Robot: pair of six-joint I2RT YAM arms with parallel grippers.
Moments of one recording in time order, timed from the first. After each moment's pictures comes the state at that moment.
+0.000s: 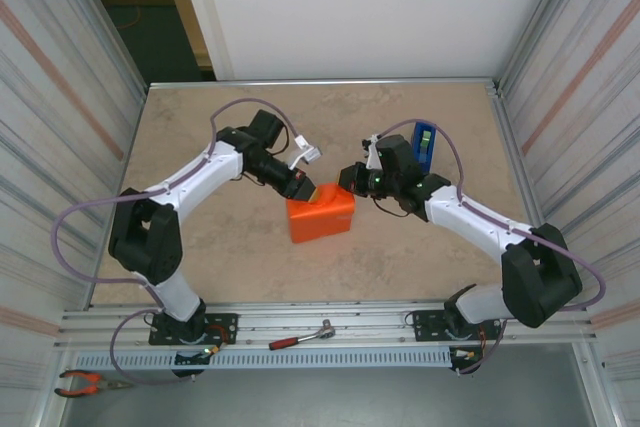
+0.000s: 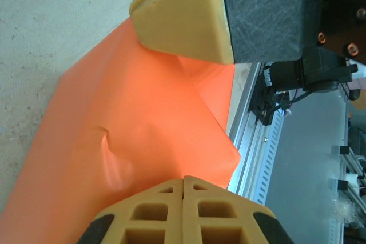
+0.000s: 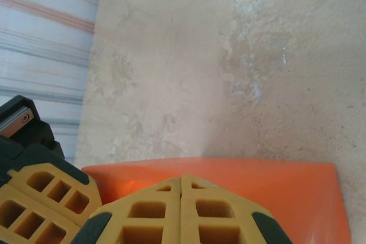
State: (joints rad) left arm -0.50 1.68 1.35 -0.89 0.85 0.21; right arm 0.57 1.38 0.89 -0.15 -0.36 0.80
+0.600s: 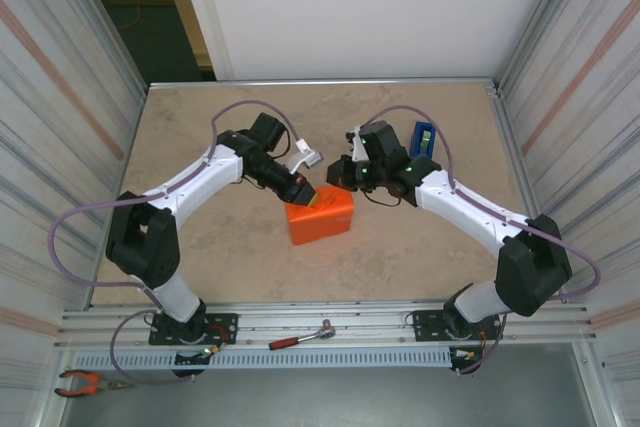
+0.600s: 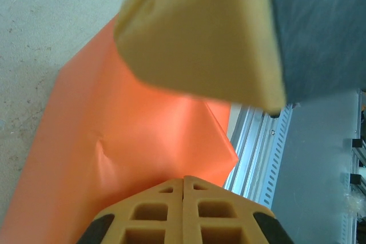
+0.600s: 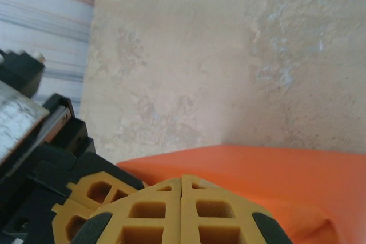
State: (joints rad) left arm -0.52 1.66 1.33 -0.89 0.82 0.22; right arm 0.65 1.46 1.10 -0.35 -0.36 0.77
